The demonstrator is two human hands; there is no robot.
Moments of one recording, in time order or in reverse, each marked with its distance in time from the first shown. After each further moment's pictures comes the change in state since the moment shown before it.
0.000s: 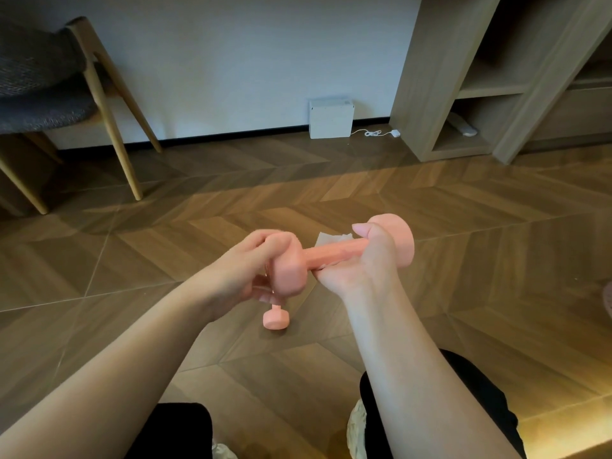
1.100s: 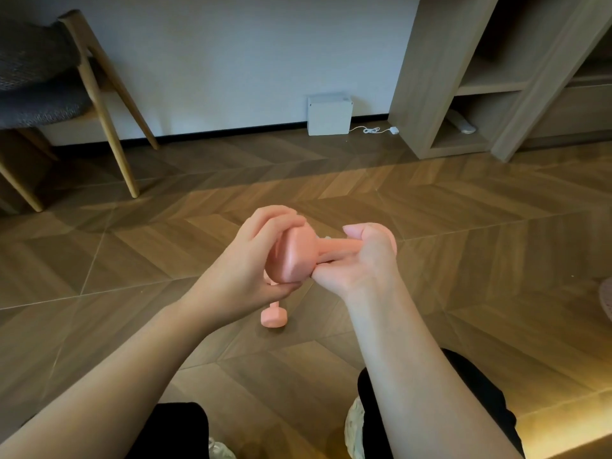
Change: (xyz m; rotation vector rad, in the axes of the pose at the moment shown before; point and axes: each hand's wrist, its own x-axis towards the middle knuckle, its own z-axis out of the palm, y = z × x) left_hand 0.003 -0.009 0.000 0.827 0.186 0.855; right_hand -0.013 0.000 0.004 0.006 -0.117 0.089
